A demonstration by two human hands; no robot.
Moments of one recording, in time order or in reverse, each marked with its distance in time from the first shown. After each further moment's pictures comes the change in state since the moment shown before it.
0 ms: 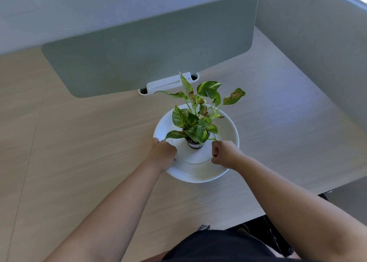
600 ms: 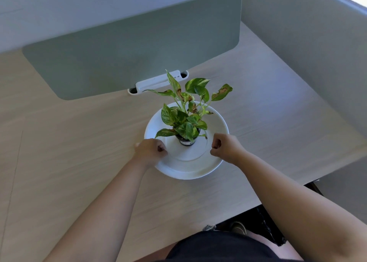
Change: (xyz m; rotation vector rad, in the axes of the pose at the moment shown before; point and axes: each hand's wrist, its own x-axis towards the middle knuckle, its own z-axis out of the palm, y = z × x) left_hand -0.008 -0.006 -0.014 -0.585 0.019 -0.324; right_hand -0.021 0.014 -0.015 0.248 0.159 0.100
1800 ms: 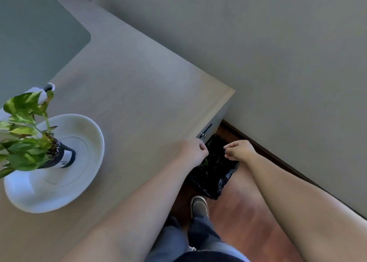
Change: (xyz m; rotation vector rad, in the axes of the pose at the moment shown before) left_hand -0.090 0.398 0.235 -0.083 -0.482 0.336; right_hand -0.187 0.342 -0.127 0.731 0.356 0.822
